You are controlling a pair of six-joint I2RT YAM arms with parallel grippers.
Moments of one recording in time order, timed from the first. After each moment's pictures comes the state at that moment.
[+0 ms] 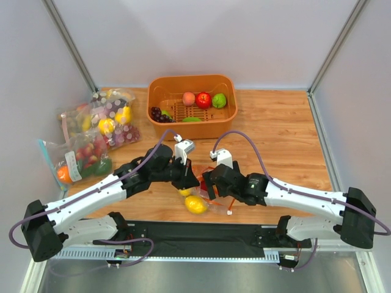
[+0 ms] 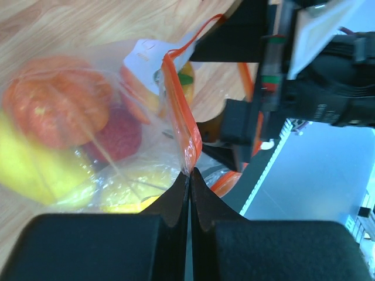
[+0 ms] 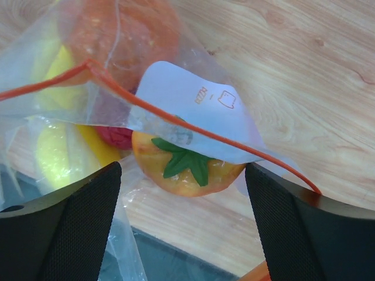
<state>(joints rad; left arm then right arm) -0.89 1.05 0.79 -0.32 0.30 -0.50 1.14 1.19 0.82 -0.57 0.42 0.60</state>
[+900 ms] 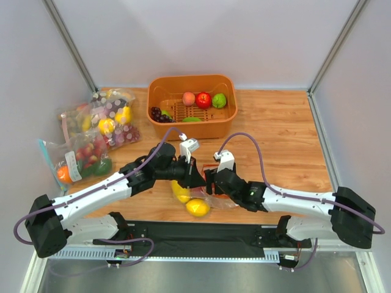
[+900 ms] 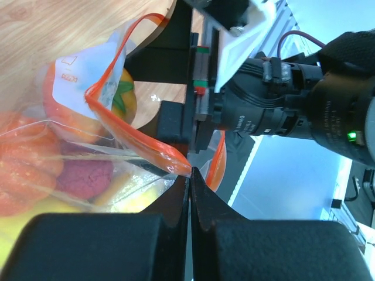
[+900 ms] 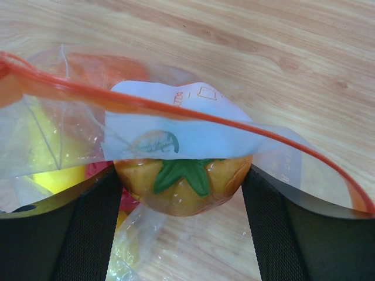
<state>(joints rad) -0.89 1.11 0.78 -0.17 0.41 -0.55 1.11 1.21 0.58 -0.06 0.47 0.59</state>
